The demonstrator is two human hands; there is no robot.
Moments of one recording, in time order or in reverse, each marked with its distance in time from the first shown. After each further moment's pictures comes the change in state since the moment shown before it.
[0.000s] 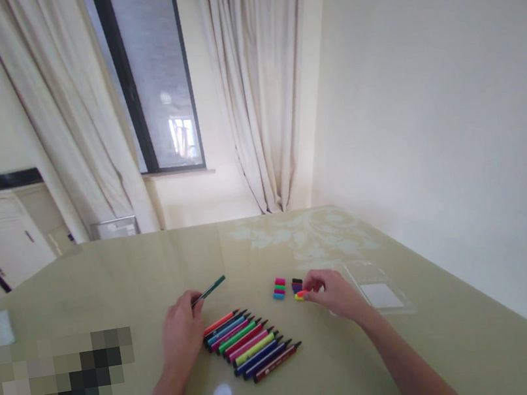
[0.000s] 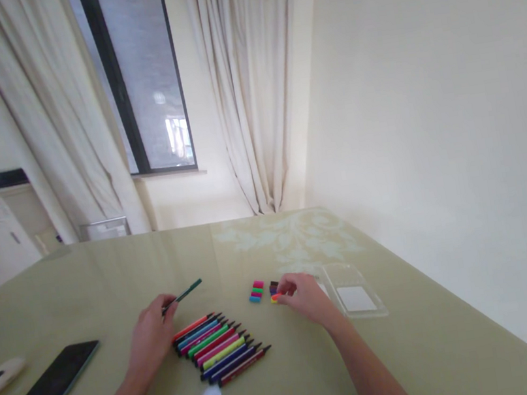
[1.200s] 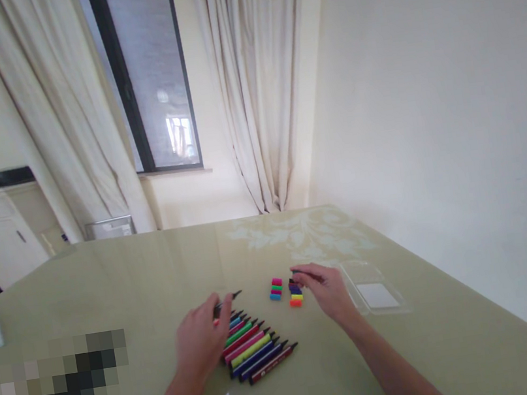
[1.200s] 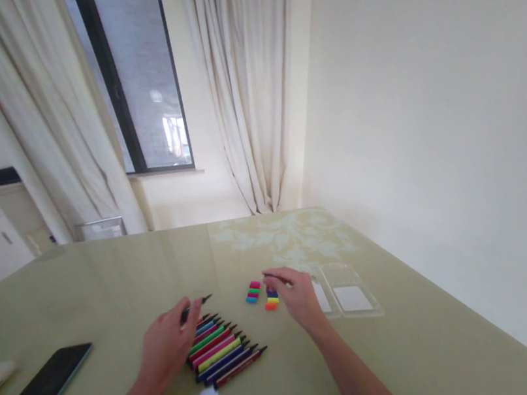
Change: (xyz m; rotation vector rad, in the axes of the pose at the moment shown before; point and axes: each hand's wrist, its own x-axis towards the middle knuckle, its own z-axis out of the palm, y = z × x) left_hand -0.026 0.060 -0.009 0.157 -0.128 0.112; right_hand 0.002 -0.019 0.022 0.409 0.292 -0.024
